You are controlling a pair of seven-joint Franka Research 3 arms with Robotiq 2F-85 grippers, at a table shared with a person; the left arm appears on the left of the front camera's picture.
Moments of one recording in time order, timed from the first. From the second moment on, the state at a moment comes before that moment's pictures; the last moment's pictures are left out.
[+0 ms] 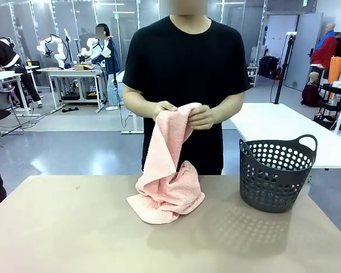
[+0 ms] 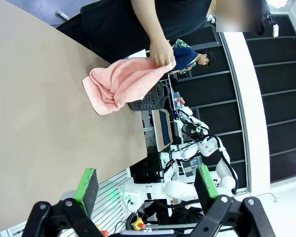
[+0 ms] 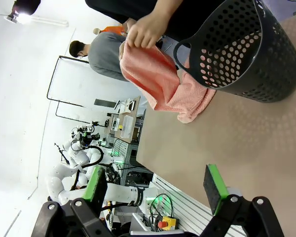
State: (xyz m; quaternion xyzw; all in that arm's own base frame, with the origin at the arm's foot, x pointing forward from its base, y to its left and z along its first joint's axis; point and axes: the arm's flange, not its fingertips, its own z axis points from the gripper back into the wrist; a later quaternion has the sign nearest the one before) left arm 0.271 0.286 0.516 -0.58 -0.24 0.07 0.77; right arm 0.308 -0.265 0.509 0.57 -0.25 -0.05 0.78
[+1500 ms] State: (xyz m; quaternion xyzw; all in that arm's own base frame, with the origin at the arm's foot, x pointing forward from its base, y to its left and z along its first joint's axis) left arm 0.271 0.286 0.516 -0.58 -0.24 0.07 0.77; right arm 0.308 -0.265 0.509 0.57 -0.25 -0.05 0.78
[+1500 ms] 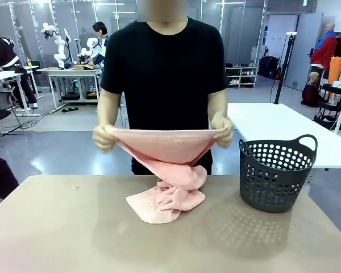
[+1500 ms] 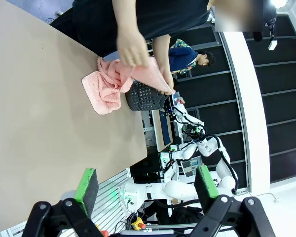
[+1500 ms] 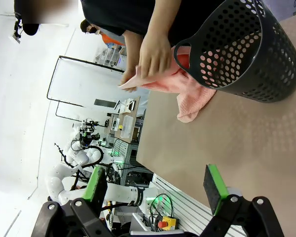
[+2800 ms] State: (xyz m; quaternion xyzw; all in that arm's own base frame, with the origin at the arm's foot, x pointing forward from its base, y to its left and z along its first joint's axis) left arm 0.271 0.286 0.516 -0.58 -0.24 0.07 0.77; right arm 0.308 -0.265 0.509 0.57 -0.25 -0.05 0.78
